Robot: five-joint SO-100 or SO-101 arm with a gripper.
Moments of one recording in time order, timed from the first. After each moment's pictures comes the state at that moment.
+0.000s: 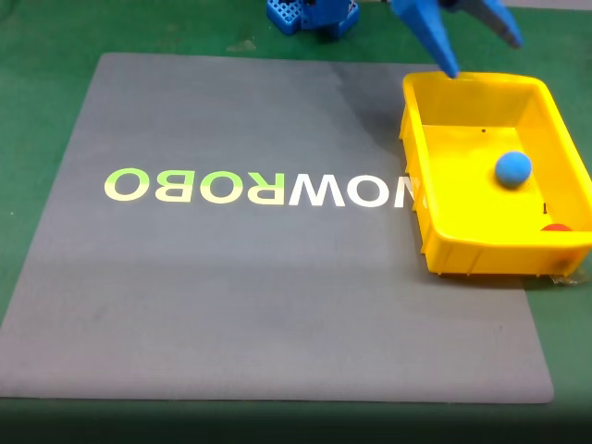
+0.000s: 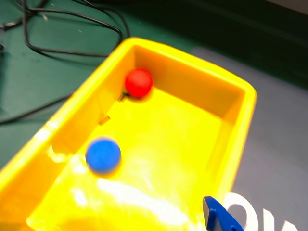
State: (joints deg) arm -22.8 124.0 131.3 21.6 -91.5
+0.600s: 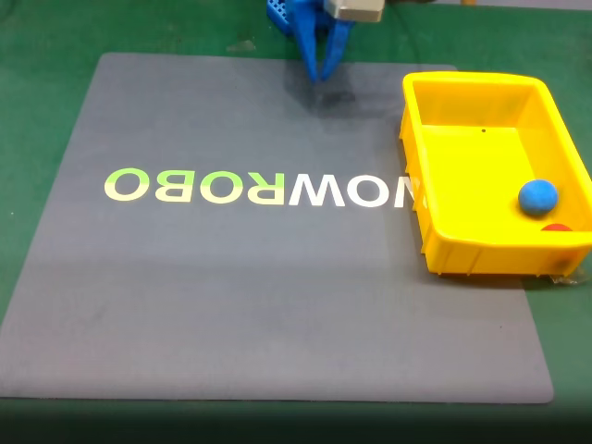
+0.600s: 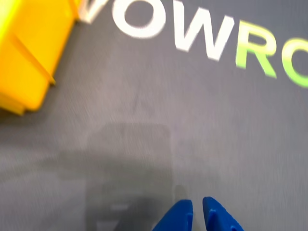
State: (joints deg) arm -0.2 175.0 166.0 56.0 -99.3
